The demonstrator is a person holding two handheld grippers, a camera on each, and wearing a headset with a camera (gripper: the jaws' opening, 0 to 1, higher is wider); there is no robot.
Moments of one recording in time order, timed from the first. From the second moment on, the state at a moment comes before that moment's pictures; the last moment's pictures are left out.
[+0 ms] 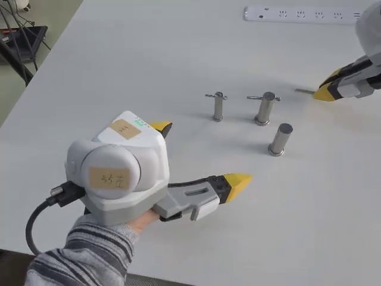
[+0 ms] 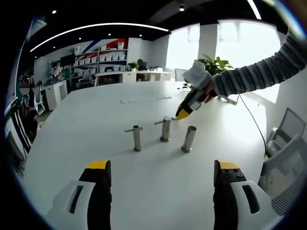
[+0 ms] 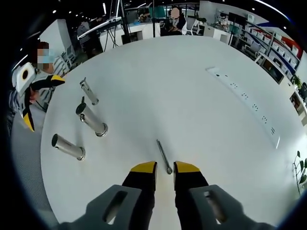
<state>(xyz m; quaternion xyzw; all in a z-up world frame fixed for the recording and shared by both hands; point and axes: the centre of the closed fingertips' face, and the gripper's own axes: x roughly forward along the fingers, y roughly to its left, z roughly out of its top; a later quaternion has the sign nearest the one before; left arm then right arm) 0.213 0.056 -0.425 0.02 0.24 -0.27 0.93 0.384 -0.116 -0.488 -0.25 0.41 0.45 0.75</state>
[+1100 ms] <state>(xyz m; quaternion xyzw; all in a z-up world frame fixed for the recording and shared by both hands) 0.214 0.062 -0.419 0.03 0.24 -0.28 0.93 0.400 -0.117 -0.486 -0.35 0.37 0.44 0.74</state>
